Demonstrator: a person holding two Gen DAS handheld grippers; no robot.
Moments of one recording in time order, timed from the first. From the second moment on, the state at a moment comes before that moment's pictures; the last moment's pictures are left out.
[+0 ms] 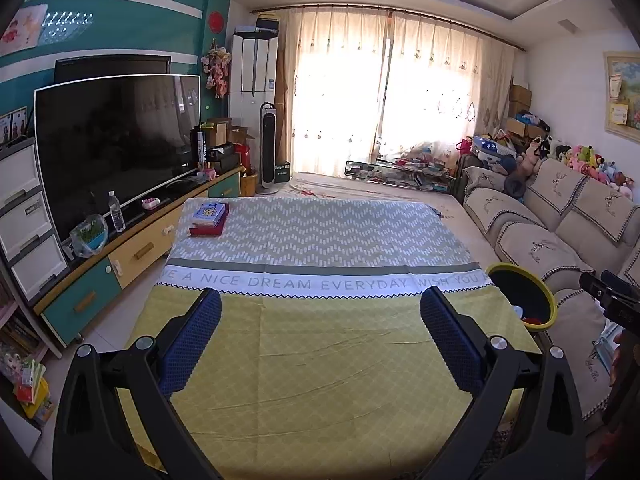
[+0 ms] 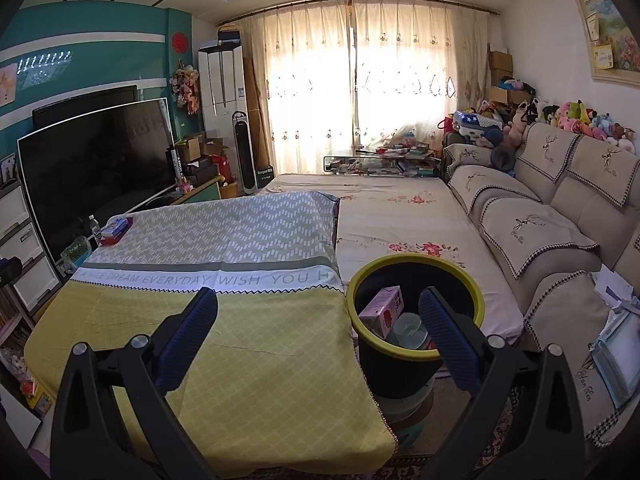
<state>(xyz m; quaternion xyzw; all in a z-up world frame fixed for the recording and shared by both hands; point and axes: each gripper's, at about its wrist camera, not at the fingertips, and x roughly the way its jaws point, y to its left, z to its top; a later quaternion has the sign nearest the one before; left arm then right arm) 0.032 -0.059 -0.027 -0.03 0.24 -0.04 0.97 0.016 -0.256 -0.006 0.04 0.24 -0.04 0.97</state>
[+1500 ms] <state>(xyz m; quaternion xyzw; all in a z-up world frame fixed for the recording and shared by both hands) 0.042 -0.063 -0.043 -0.03 0.28 -0.06 0.96 0.031 -0.258 -0.023 0.06 0.26 -0.04 0.96</state>
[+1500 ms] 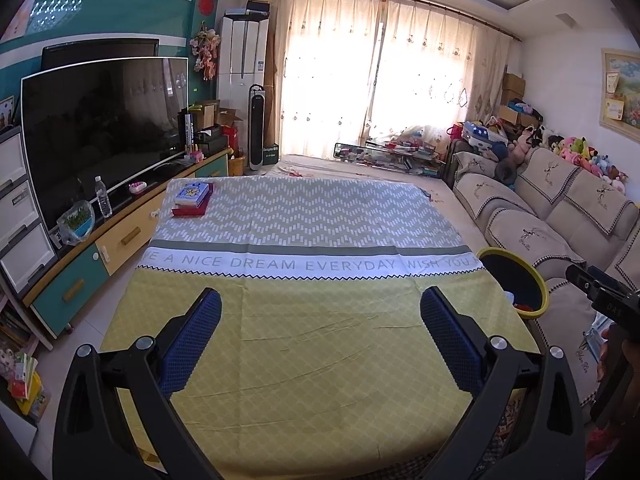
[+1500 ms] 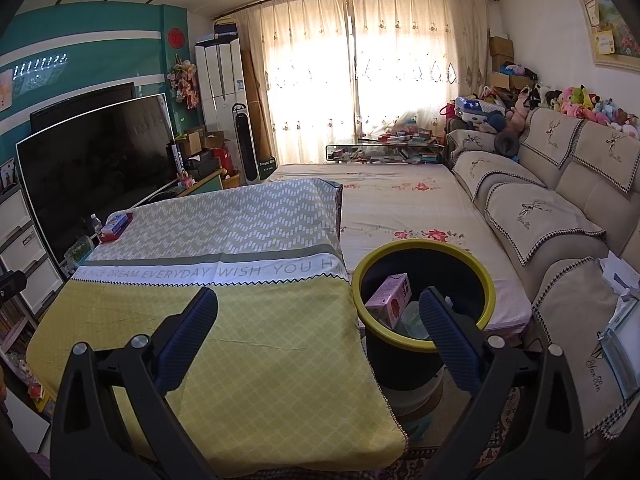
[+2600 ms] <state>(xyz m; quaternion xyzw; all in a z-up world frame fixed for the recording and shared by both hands) 0.047 -0.067 -0.048 -0.03 0.28 -0.06 0.96 0.034 -0.258 -0.031 0.06 0.26 -0.04 0.96</state>
